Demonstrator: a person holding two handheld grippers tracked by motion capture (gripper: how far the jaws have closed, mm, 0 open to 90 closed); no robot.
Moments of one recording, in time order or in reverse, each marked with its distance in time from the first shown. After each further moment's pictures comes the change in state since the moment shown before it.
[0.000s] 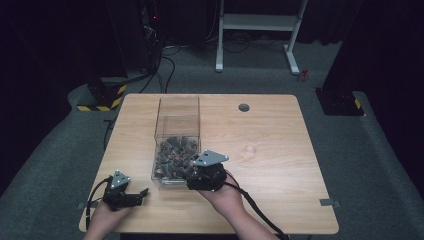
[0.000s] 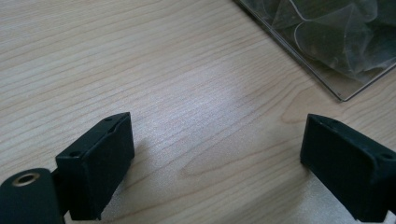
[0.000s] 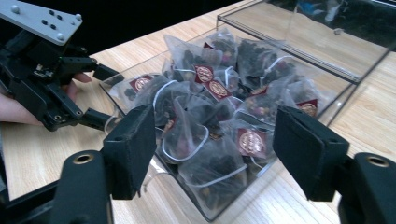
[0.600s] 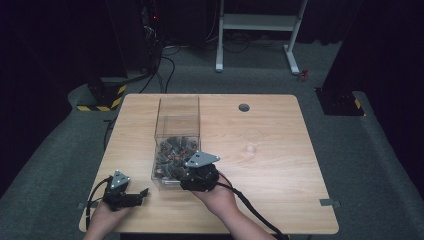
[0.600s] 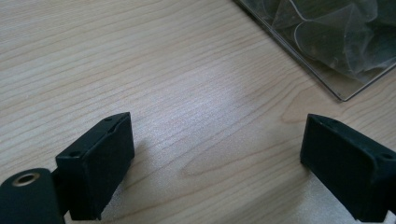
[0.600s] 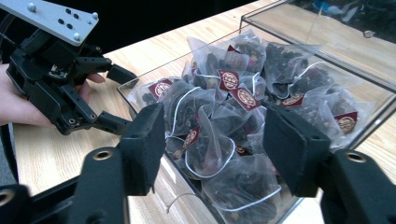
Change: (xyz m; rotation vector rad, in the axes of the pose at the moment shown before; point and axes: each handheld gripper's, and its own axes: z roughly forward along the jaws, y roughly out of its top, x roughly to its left) left arm 0.000 0.000 0.000 0.000 0.000 0.000; right arm 0.011 0.004 0.015 0.012 0.039 -0.020
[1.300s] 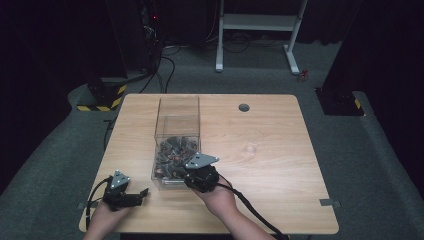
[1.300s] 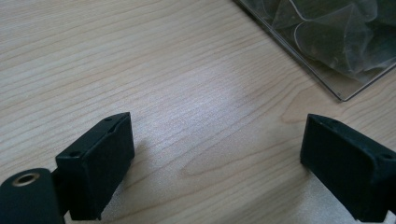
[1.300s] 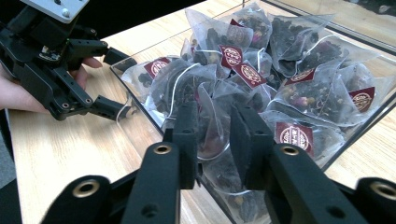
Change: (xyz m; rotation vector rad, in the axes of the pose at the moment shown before) left arm 0.000 0.000 0.000 0.000 0.000 0.000; right arm -0.002 -0.010 0.006 0.044 0.005 0.017
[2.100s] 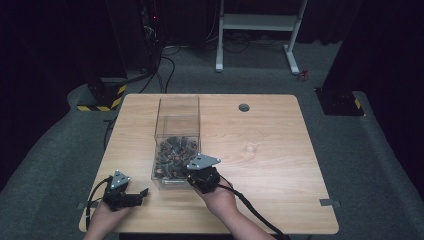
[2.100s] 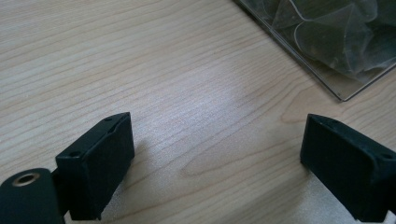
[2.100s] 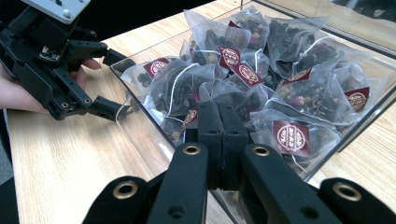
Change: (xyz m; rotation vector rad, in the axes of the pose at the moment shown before) left arm 0.000 0.000 0.000 0.000 0.000 0.001; right arm 0.000 -0.004 -0.003 -0.021 -0.007 -0.002
